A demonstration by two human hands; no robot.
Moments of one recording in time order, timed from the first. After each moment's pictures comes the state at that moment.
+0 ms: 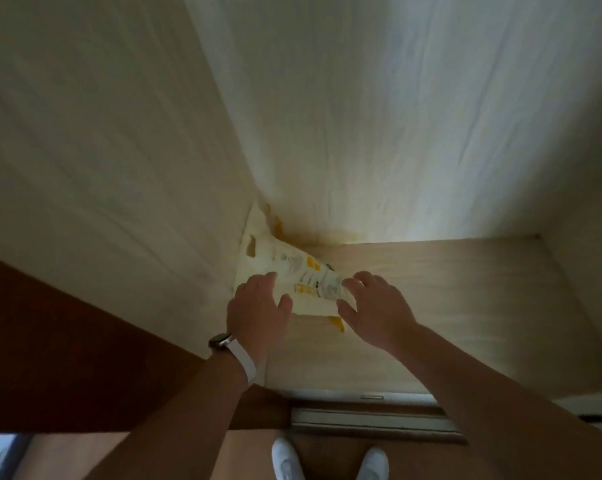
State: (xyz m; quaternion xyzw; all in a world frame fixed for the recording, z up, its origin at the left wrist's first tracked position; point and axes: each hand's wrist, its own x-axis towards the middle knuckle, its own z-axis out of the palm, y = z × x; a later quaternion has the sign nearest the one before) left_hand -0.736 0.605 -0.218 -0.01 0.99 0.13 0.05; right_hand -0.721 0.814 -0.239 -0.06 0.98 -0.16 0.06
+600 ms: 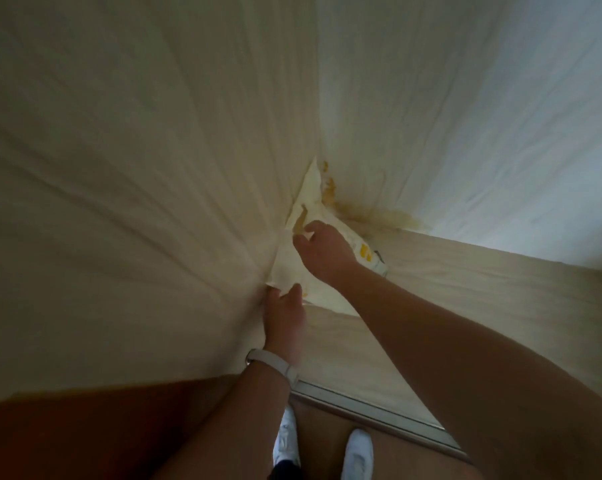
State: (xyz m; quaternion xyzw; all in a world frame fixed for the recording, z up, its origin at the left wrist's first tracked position) left_hand -0.793 0.578 -0.332 -0.43 0.71 0.55 0.05; right_hand -0.892 0.650 -0.299 -0.01 0.89 -0.40 0.21
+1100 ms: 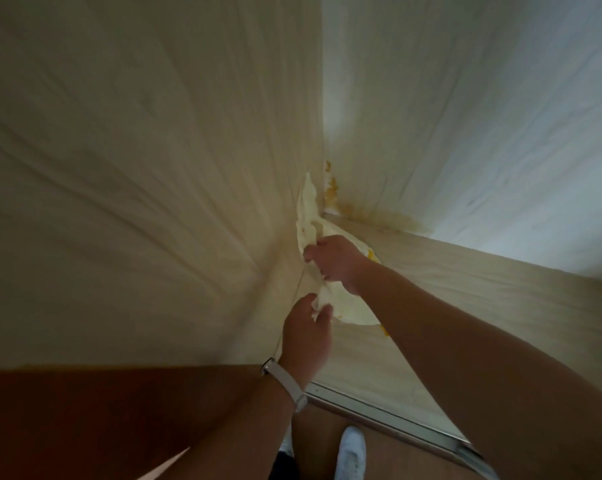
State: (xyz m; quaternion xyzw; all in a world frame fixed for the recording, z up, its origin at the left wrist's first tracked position) left_hand -0.760 0.614 -0.326 -0.24 0.84 0.49 0.05; right_hand -0.886 0.677 -0.278 0.09 0.77 -0.52 0.35
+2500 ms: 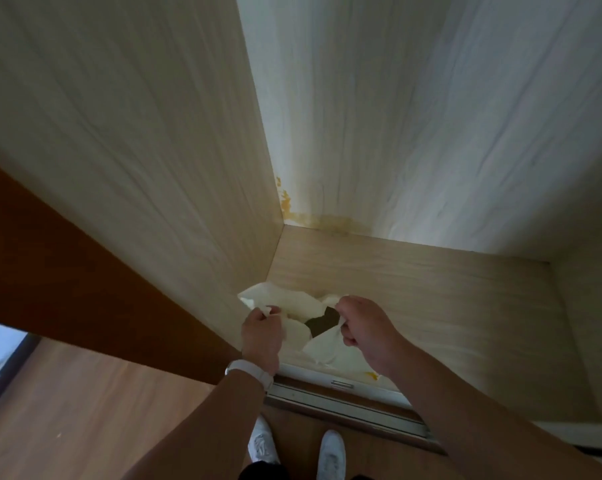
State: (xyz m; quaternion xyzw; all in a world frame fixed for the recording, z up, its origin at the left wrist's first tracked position) left_hand -0.671 0.661 -0.297 -0.44 0.66 0.61 0.06; right_hand -0.680 0.832 -0.242 0.16 0.71 -0.64 0.26
